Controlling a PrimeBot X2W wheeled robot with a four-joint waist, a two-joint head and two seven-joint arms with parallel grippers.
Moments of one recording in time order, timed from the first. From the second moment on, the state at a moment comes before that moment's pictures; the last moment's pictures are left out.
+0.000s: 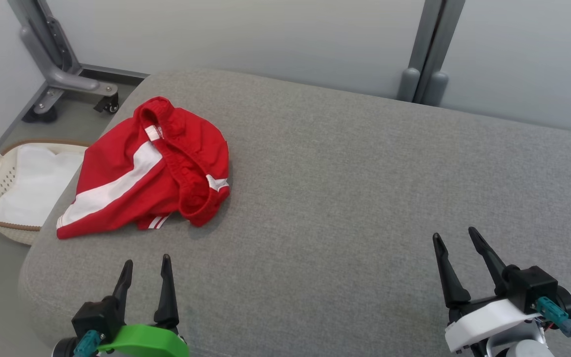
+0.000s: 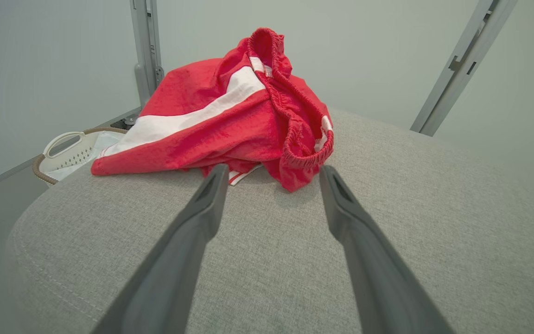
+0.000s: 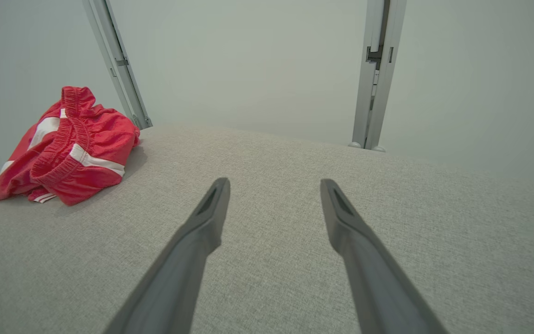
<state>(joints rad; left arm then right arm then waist) -0.01 0.05 -0.10 0.30 -0.30 -0.07 -0.26 -0.02 -0.05 0.02 0.17 0.15 0.13 -0.26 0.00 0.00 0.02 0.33</state>
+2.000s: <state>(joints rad) -0.70 0.21 -0.38 0.89 -0.36 -0.13 -0.26 -0.11 -0.05 0.09 0.18 0.10 0.13 -0.26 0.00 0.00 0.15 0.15</state>
